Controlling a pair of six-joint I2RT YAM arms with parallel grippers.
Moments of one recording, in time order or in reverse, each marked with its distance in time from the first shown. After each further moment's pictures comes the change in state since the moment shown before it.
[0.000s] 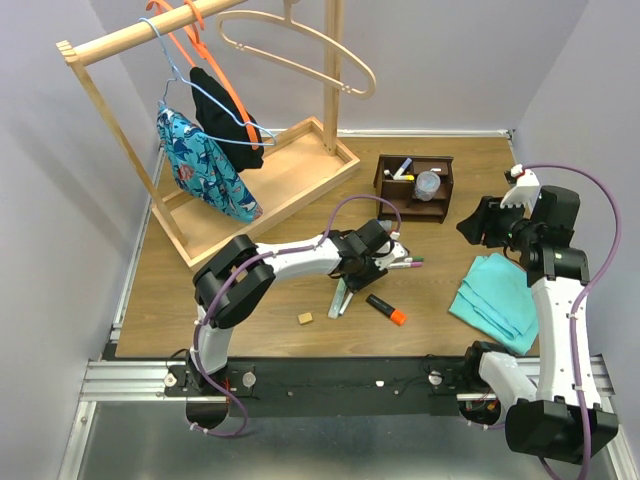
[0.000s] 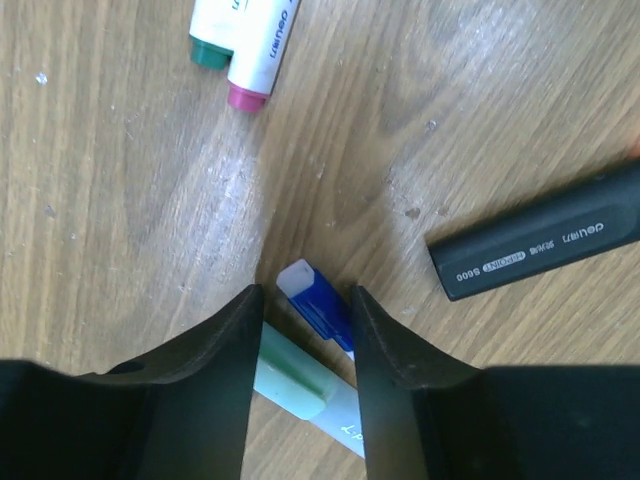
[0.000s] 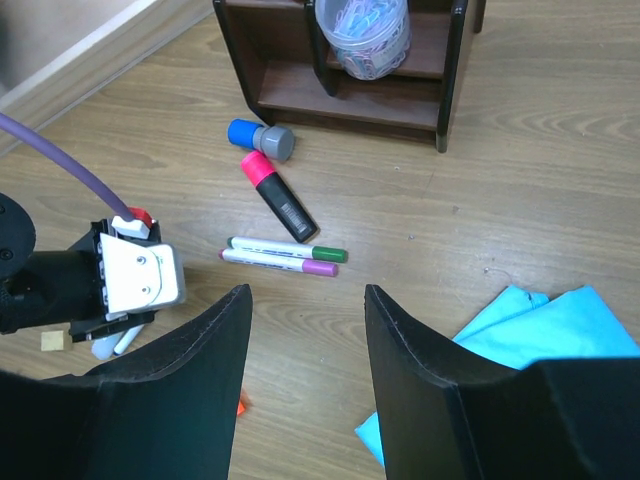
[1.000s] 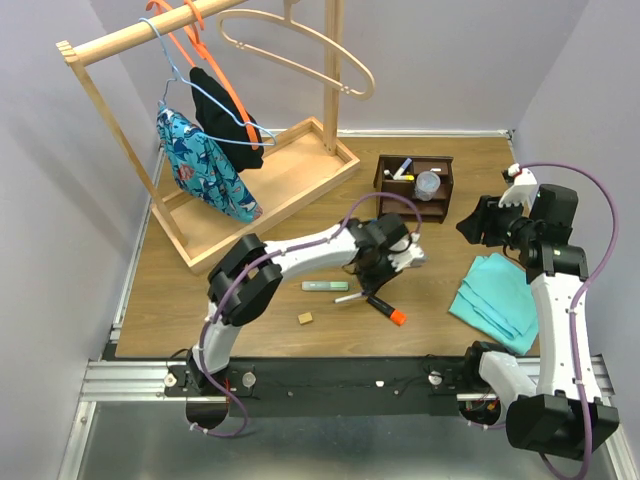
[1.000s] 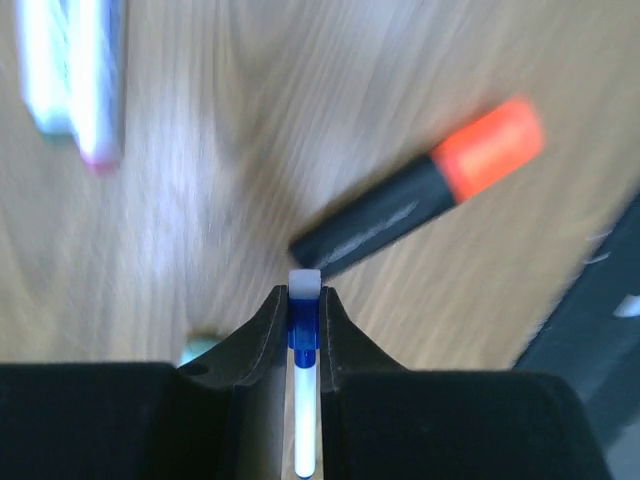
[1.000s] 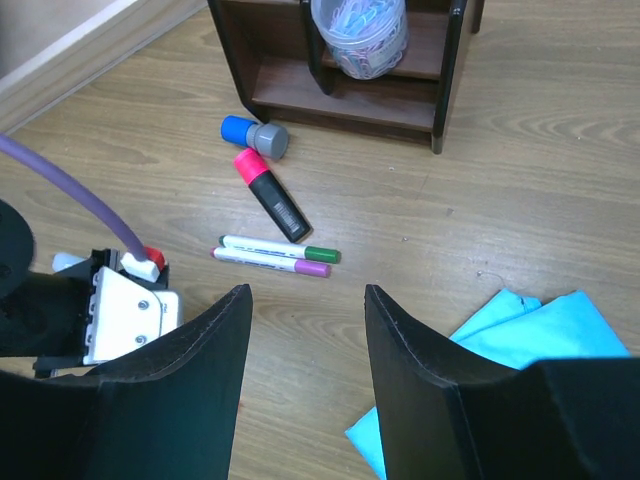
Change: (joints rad) left arm -0.042 0.044 0.158 -0.224 0.161 0.000; right arm 0.000 0.018 0.000 0.007 -0.001 -0.028
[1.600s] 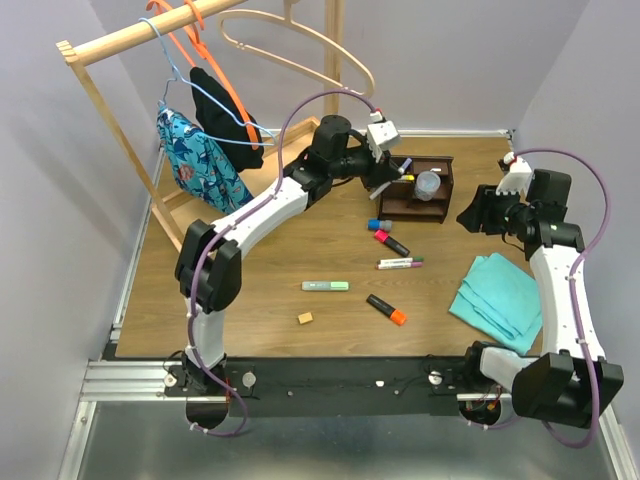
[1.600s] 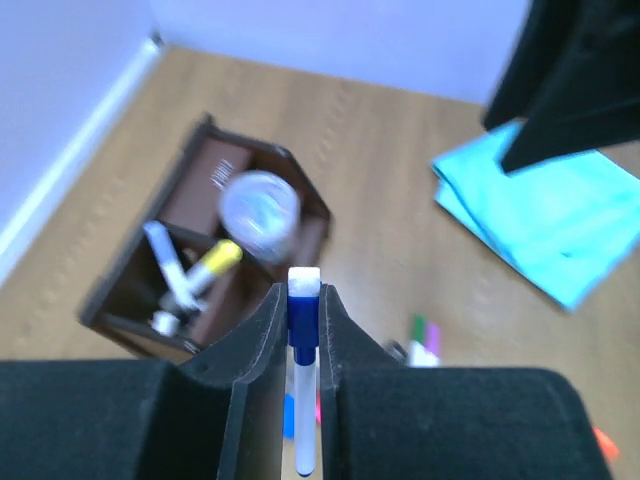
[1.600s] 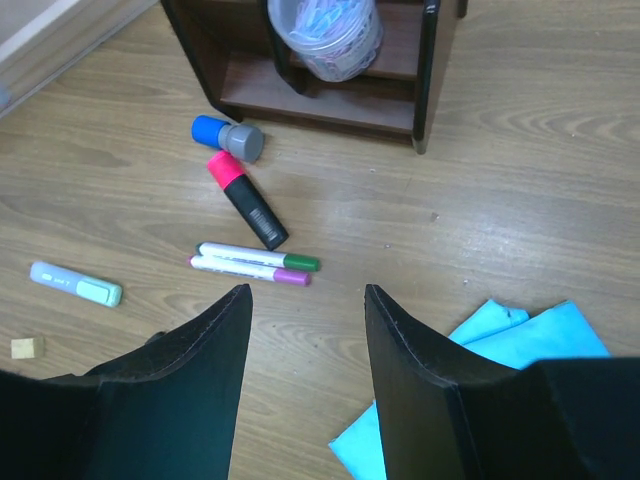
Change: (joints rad) left arm 0.325 -0.086 0.255 0.636 0.422 -0.023; right arm 0.000 0.157 0.057 0.019 0.016 -0.017
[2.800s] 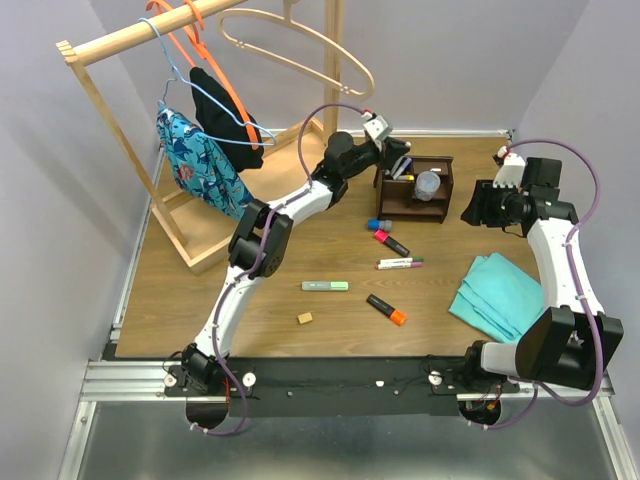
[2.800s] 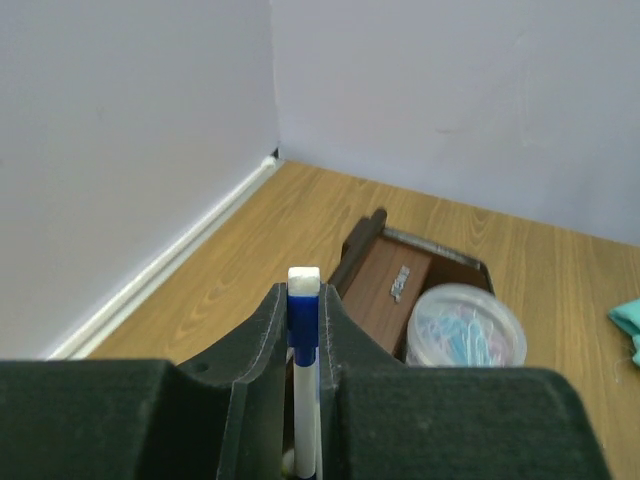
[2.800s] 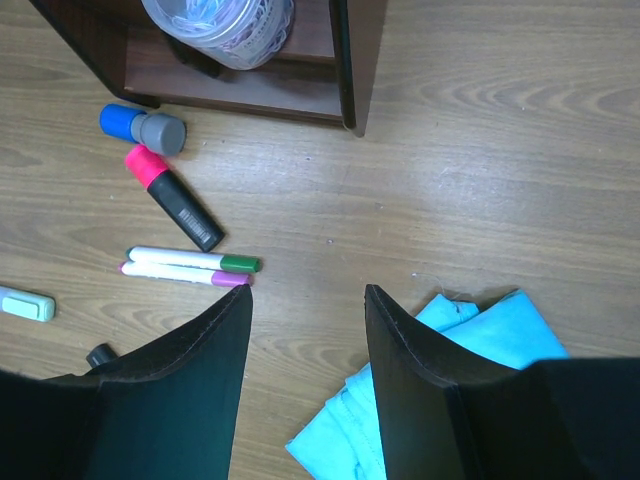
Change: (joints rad) left arm 0.080 0.592 0.325 0.736 -0.109 -0.242; right arm -0.006 0.211 0.095 -0.028 0.105 -0.057
